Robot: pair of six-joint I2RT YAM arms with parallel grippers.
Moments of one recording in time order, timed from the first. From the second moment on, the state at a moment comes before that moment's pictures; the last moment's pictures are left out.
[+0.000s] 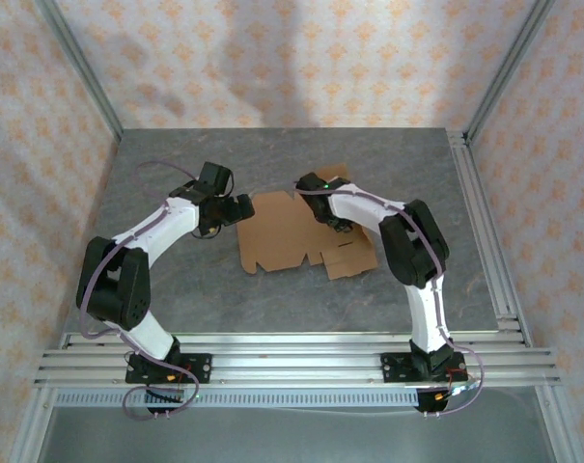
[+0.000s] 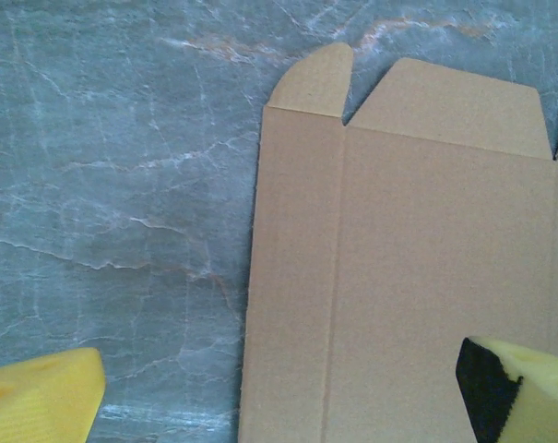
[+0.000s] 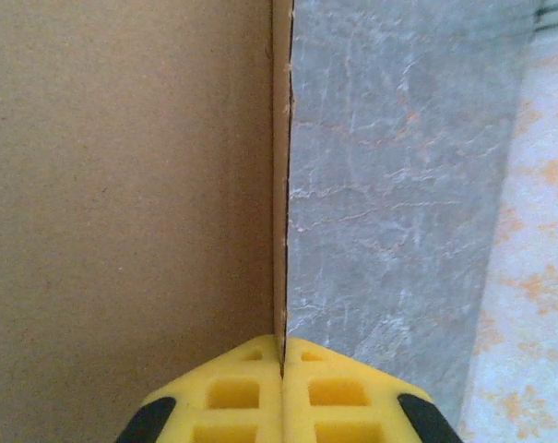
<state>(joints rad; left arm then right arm) -0.24 1.63 1.14 -0.59 0.00 -0.66 0.61 2.09 1.54 -0.91 0.80 0.16</state>
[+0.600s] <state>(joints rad) -0.20 1.60 1.09 -0.59 0.00 -0.65 0.65 2.15 1.51 -0.86 0.85 0.22</state>
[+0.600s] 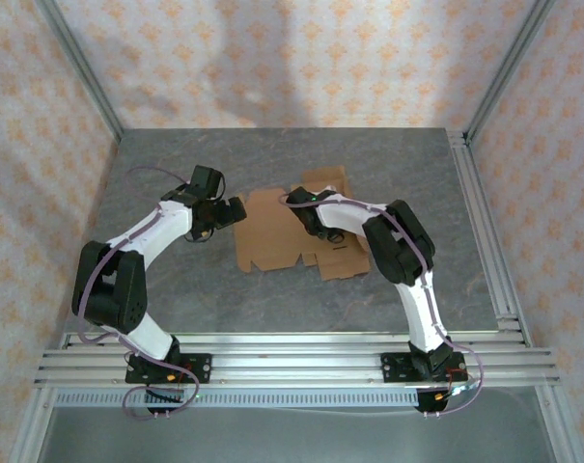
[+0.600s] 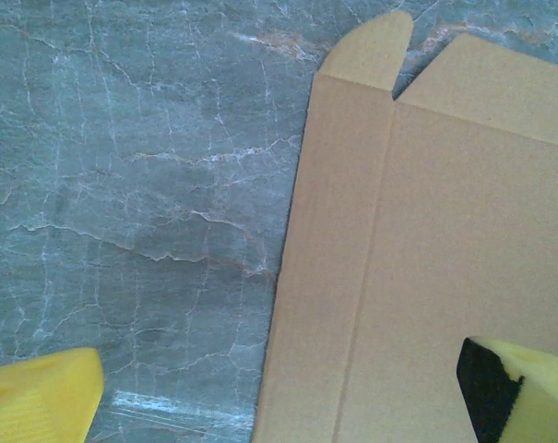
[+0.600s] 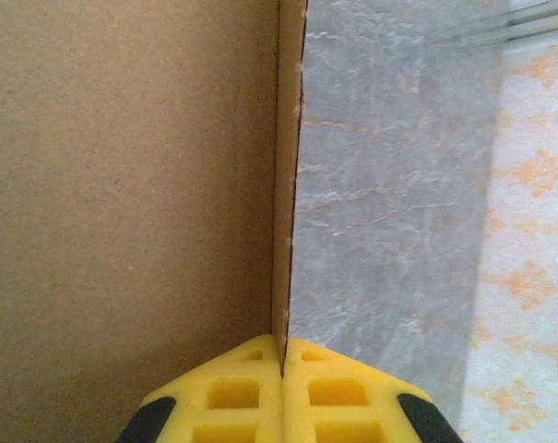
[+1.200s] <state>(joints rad) -0.27 1.61 1.13 -0.58 0.01 -0.64 0.39 1.65 1.13 -0.47 0.08 0.31</state>
